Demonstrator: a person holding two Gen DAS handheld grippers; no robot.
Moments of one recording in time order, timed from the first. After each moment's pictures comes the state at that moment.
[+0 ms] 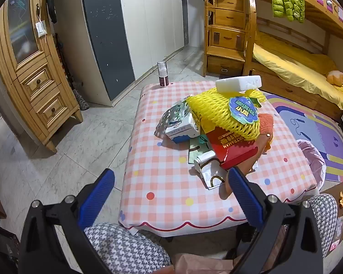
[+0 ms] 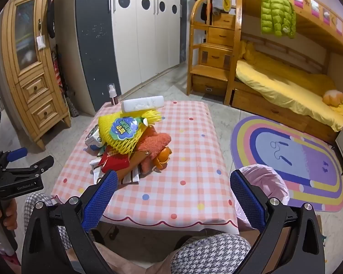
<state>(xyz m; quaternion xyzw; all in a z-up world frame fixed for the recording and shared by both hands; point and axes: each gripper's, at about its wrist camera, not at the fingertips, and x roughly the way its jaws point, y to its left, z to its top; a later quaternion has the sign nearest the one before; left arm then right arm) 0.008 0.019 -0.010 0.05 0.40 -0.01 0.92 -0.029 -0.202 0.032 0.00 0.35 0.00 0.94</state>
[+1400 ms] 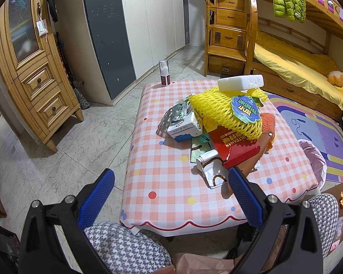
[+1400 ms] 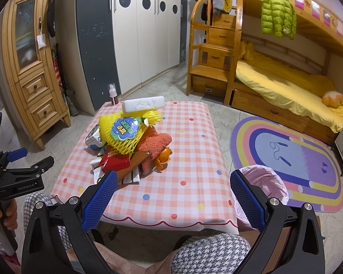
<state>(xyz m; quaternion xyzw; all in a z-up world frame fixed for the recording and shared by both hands) 0.008 0.021 -0.011 0.05 0.40 -0.01 0.92 -0.028 -0.201 0.032 0.00 0.35 0.00 0.94</state>
